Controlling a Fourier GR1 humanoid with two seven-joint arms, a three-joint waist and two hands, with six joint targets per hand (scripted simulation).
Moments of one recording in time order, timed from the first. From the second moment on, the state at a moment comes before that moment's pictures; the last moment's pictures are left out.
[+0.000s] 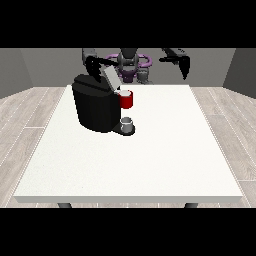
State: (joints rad) left arm -0.24 0.07 0.20 -1.38 0.01 -0.24 -0.05; right arm -0.55 -0.16 -0.08 -1.15 -0.01 0.07 -0.04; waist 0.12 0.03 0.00
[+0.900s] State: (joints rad) left arm -0.25 0.11 0.19 -1.38 0.03 -0.20 -0.07; right arm -0.67 -0.14 -0.08 -1.06 0.03 0.05 -0.07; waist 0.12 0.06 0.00
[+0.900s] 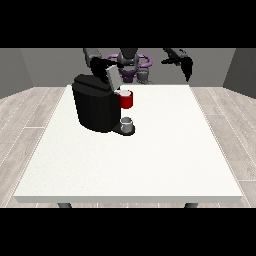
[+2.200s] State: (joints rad) left arm -0.20 0.06 0.12 -1.38 0.02 -0.18 -0.16; right arm -0.72 -0.03 0.03 -1.05 0.08 0.08 -0.12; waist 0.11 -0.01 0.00
